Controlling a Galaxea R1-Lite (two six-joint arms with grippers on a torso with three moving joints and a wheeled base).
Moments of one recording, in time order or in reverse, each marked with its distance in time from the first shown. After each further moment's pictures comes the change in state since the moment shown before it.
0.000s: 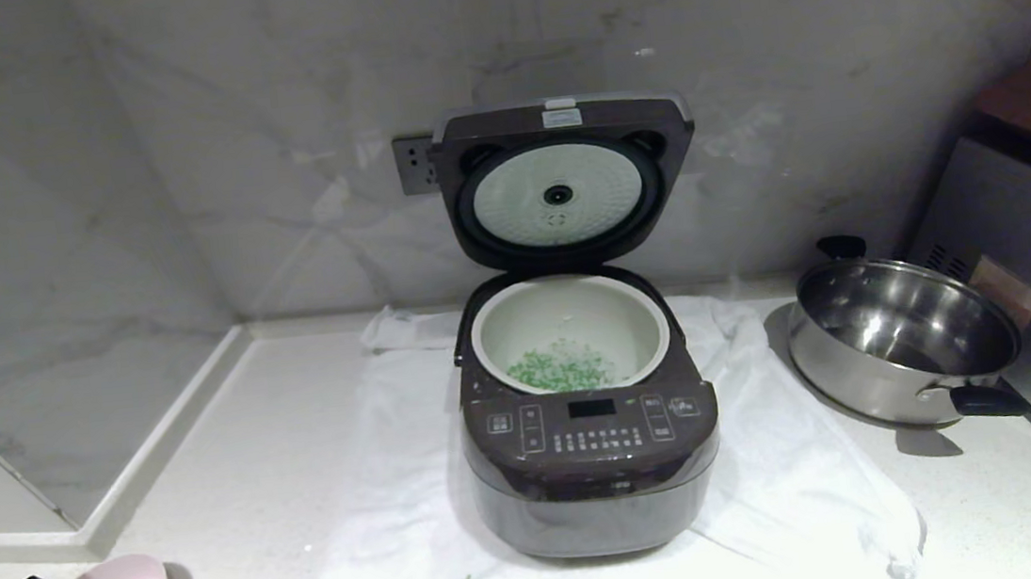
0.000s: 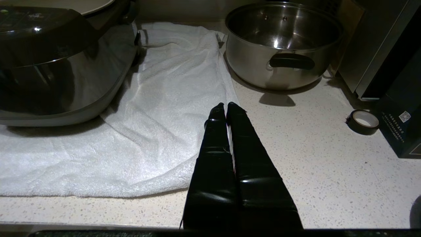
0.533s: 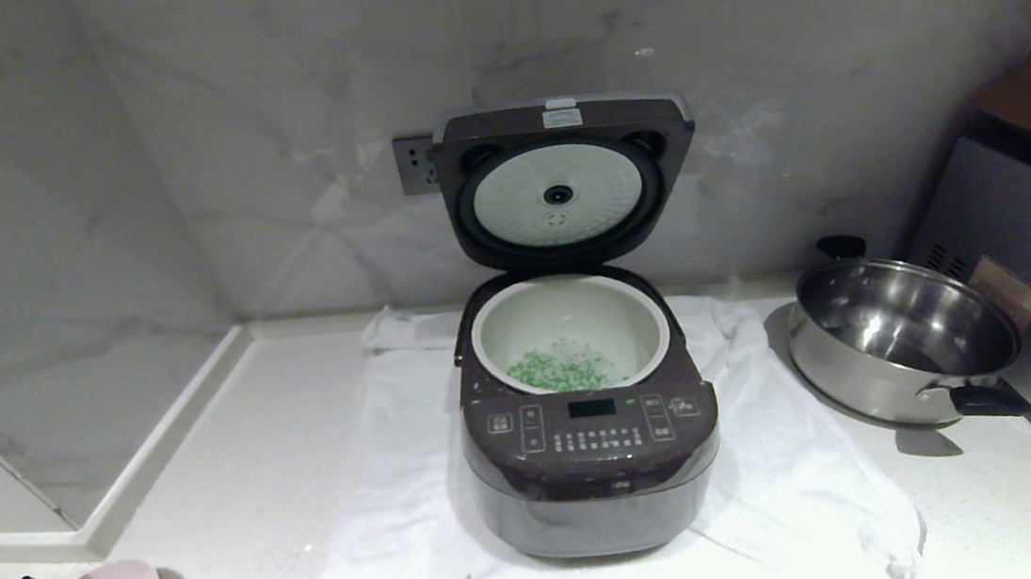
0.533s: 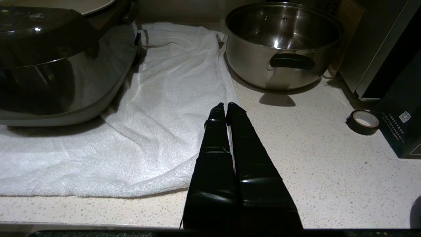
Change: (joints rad) left arm 0.001 -0.021 0.009 0.008 -0.001 0.001; right arm 0.000 0.000 0.000 0.000 0.001 0.000
